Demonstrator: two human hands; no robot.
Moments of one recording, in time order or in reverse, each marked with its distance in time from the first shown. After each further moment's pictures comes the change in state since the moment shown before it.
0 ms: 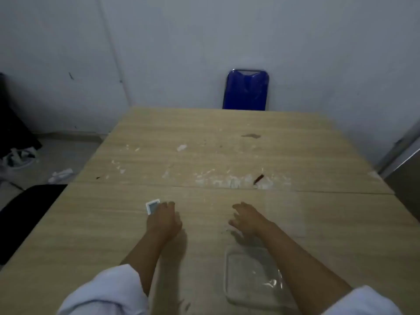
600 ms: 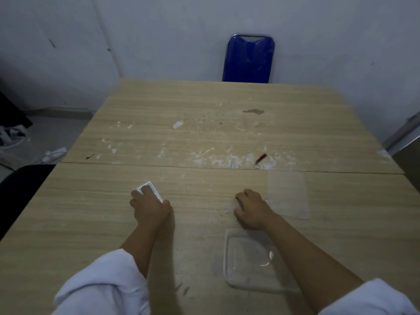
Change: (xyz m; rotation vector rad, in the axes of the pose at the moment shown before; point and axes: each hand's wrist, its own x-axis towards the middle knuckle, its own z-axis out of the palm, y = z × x) left_hand 0.013 -0.019 0.023 -0.311 0.243 -0.355; right_hand 0.002 0.020 0.022 -0.076 0.060 -0.008
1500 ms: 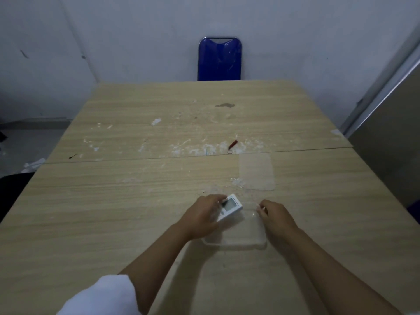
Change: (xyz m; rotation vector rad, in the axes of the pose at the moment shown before) left_hand -0.154 0.069 0.010 0.023 -0.592 0.893; right_hand -0.137 0.072 0.023 0.273 0.332 0.250
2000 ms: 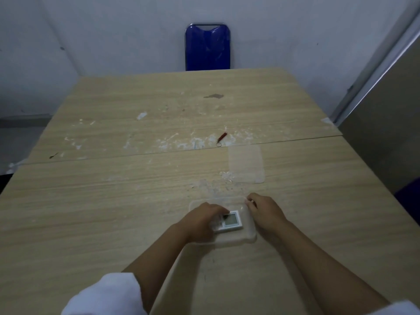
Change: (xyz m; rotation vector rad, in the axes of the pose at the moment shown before) left_hand 0.019 -0.002 0.036 0.182 -0.228 0.107; right_hand 0.003 0.005 0.000 0.029 -0.028 -0.049
